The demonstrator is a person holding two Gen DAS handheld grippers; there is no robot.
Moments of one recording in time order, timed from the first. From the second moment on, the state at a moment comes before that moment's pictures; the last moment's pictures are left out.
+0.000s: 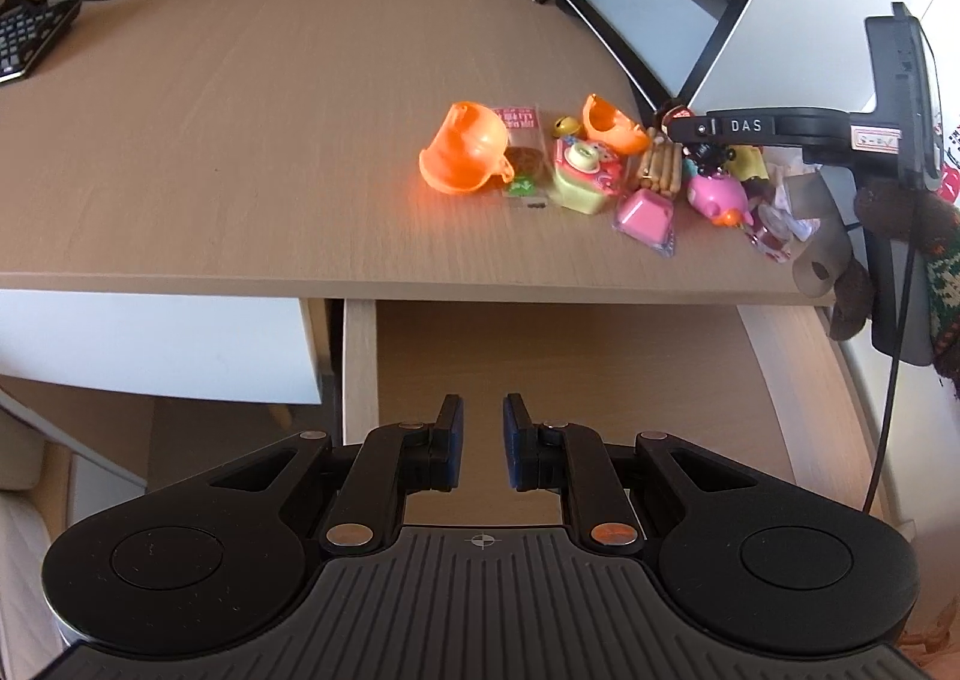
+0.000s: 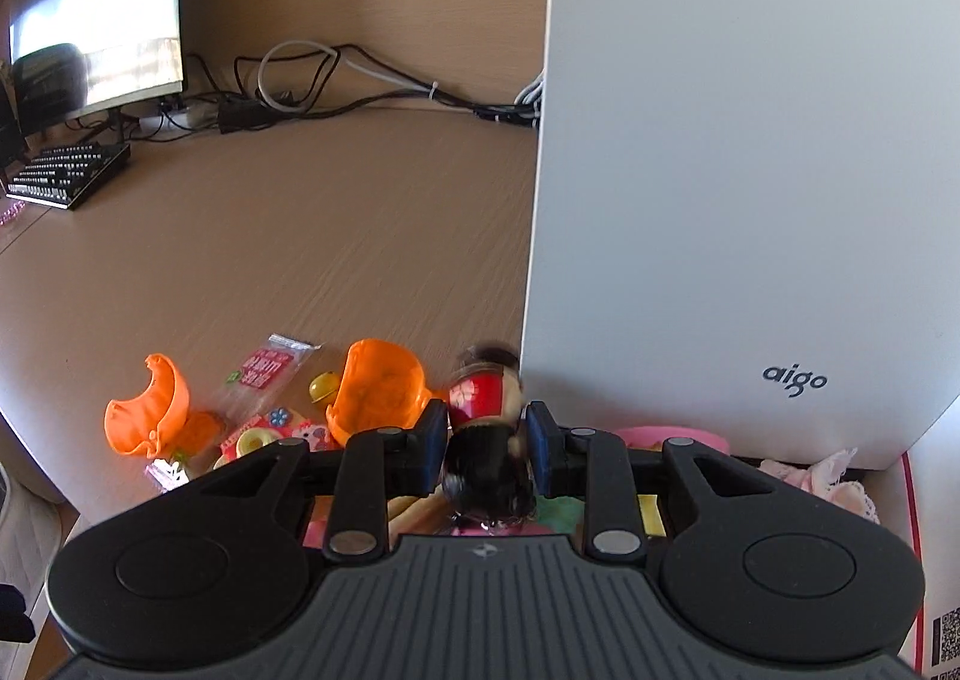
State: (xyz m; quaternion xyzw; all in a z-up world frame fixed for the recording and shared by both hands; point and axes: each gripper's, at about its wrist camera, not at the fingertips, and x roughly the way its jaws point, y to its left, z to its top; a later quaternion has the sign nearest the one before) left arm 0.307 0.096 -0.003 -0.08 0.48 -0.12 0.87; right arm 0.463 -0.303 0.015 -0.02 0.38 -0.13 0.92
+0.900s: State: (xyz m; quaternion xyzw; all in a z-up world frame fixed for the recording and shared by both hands) left arm 0.301 0.116 -0.012 -0.10 0.49 -0.12 0.86; right arm 0.469 -0.274 0.004 -0.09 0.38 -0.13 0.91
